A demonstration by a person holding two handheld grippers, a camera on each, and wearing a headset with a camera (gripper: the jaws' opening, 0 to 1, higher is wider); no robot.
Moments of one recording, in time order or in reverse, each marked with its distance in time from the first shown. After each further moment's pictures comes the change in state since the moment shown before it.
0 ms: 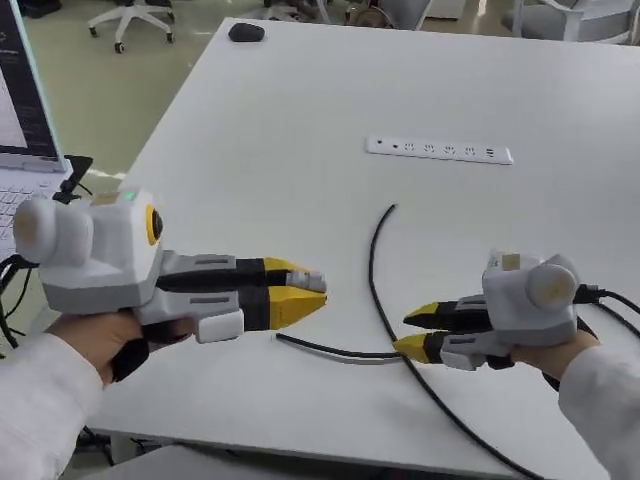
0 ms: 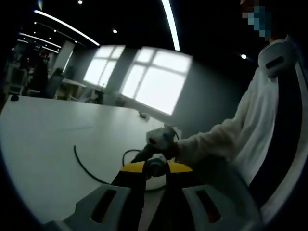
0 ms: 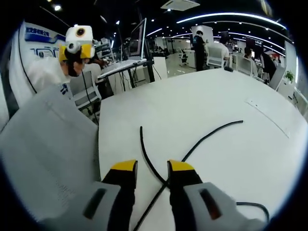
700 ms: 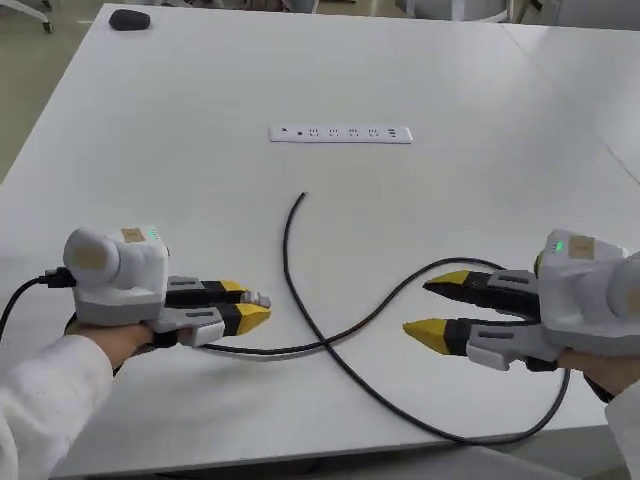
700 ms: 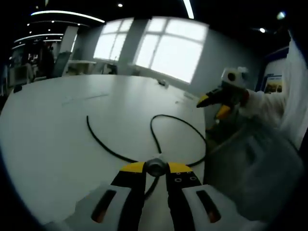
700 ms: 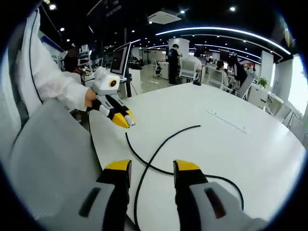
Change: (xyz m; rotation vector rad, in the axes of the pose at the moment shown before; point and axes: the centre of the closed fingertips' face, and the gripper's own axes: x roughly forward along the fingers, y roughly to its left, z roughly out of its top) left arm 0.062 0.098 -0.104 0.022 0.291 0.167; right arm -0.124 -0.002 0.000 0.060 -0.106 -0.312
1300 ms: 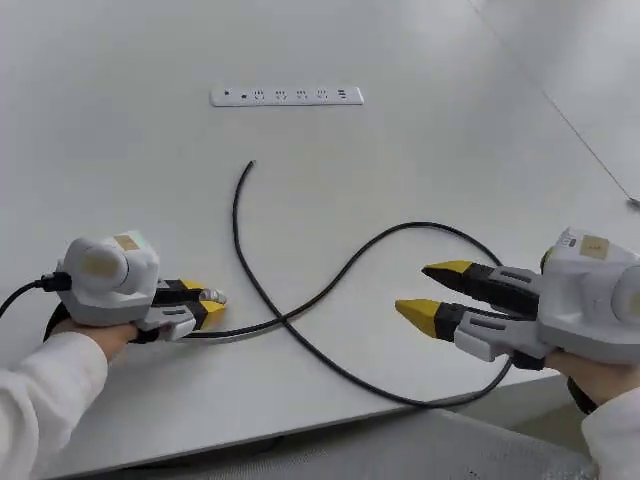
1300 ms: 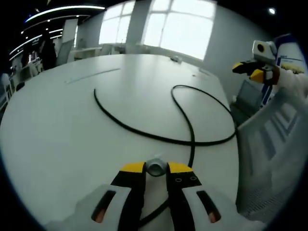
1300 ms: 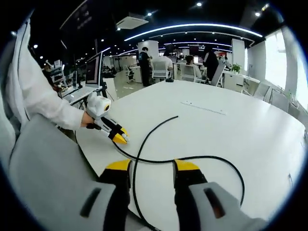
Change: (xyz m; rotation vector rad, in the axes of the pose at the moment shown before) left arm 0.040 0.046 -0.051 0.055 0.168 0.127; right arm -0.020 -0.013 -0.018 0.158 -0.033 -0.168
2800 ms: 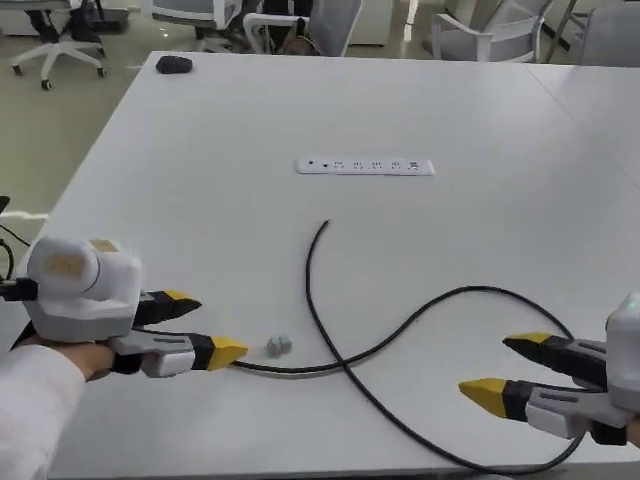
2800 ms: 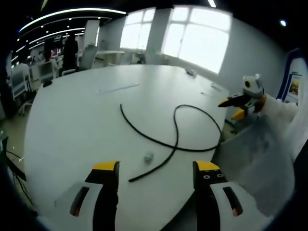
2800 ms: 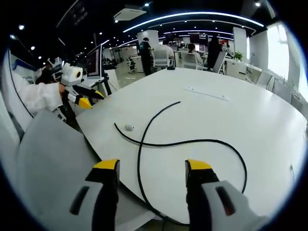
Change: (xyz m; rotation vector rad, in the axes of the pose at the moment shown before) left arm -0.159 -0.033 0.033 -0.123 -0.066 0.154; right arm -0.018 0.005 -0.027 0.037 0.115 0.046
